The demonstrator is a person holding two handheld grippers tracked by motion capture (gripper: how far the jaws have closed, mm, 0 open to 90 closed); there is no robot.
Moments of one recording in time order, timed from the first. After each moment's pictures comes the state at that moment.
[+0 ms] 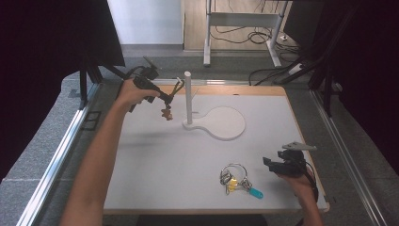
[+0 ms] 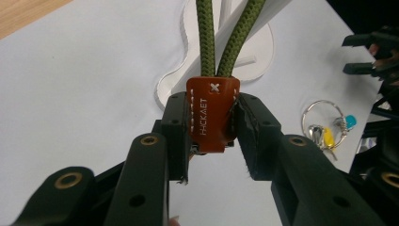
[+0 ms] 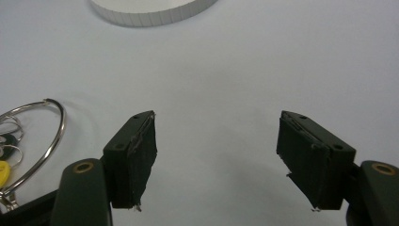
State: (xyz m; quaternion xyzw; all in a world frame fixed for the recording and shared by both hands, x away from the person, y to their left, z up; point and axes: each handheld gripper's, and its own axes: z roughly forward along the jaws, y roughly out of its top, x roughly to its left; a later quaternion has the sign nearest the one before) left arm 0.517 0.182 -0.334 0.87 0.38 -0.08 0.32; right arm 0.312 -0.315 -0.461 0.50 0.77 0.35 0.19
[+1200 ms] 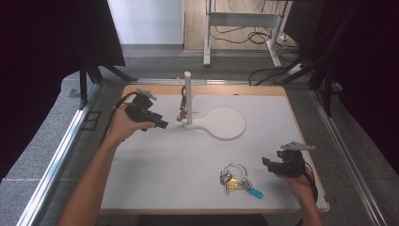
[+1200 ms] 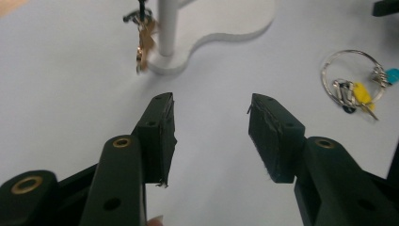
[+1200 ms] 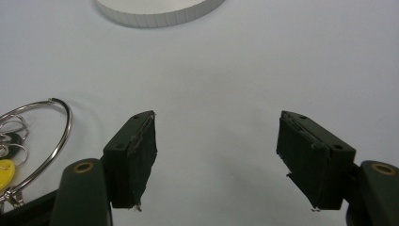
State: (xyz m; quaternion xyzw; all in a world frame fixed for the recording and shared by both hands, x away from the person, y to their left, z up) left arm 0.412 0.188 -0.360 0.89 0.33 0.01 0.33; right arm 0.311 -0.310 -0.459 0.50 0.77 0.35 0.19
